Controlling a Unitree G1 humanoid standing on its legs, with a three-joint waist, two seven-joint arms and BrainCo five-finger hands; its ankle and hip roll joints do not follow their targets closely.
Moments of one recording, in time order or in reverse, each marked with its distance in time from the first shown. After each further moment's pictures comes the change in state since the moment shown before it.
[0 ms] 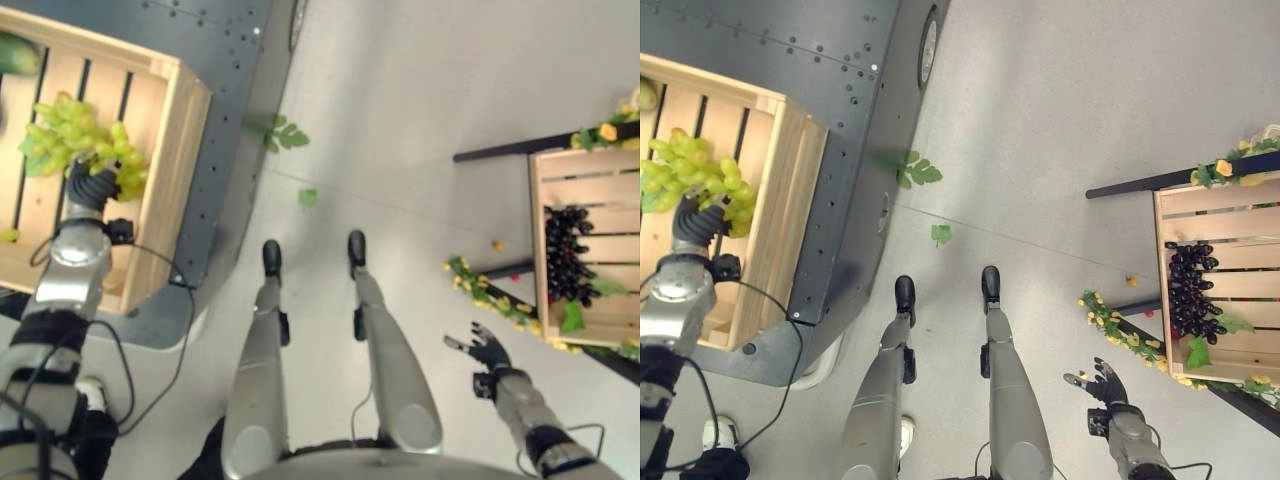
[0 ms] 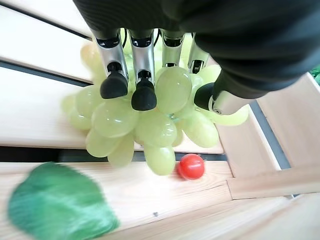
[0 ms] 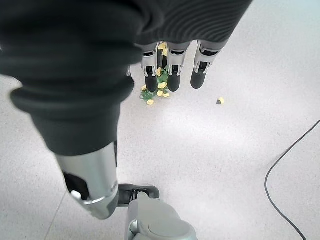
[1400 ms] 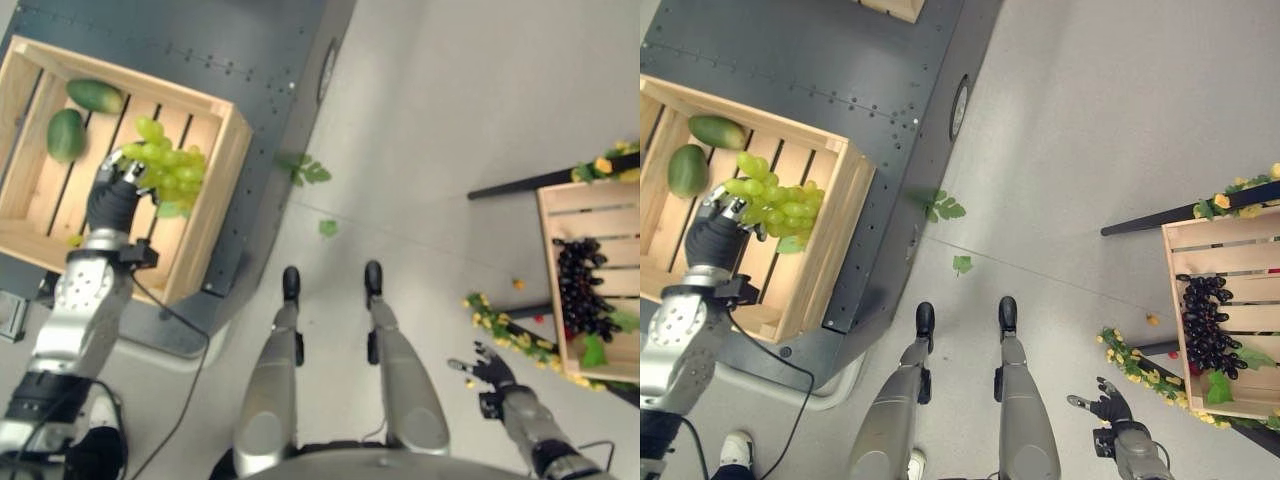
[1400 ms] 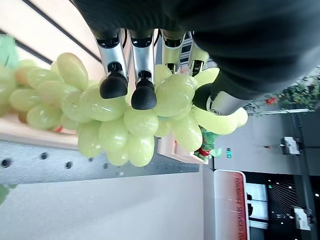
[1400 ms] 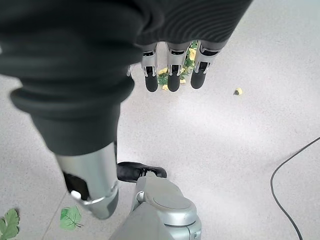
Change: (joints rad) left arm 0.271 -0.022 0.107 -0.520 -0.271 -0.045 -0.116; right arm 0.022 -0.004 0.008 0.071 -0.100 0.008 0.032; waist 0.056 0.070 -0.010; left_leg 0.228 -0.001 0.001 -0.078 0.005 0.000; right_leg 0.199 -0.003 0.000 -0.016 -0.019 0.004
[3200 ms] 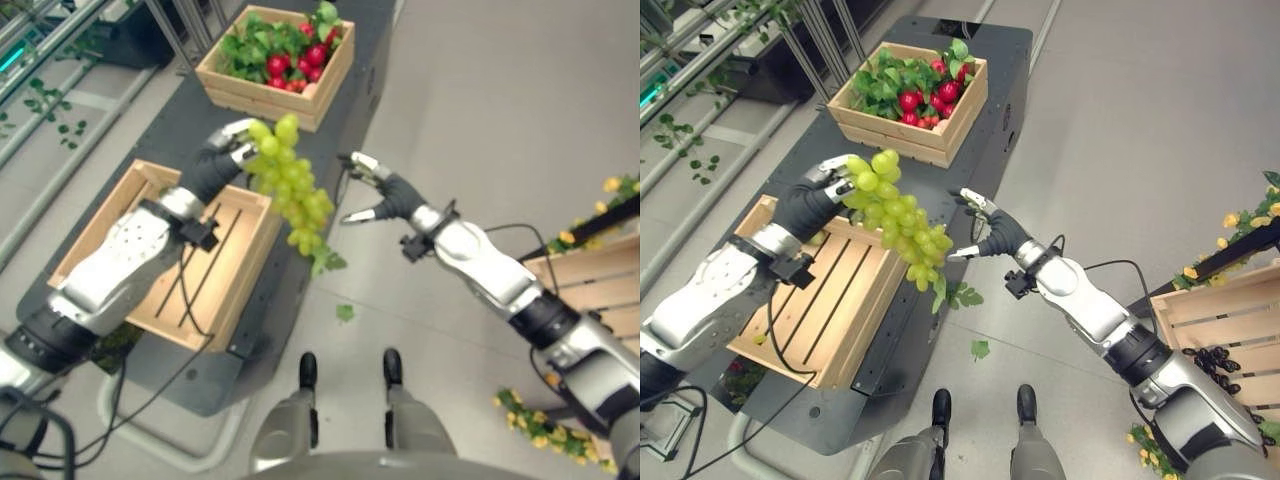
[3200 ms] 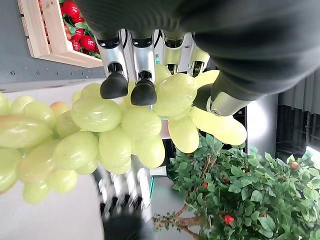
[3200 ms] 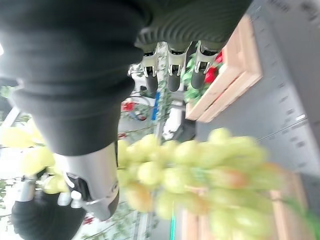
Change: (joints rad) left arm -0.377 0.227 -0.522 -0.164 -0.161 0.037 -0.141; right arm -0.628 -0.245 0.529 -0.983 0.167 0.070 0.036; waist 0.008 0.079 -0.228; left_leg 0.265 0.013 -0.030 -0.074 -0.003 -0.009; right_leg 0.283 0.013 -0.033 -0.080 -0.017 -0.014
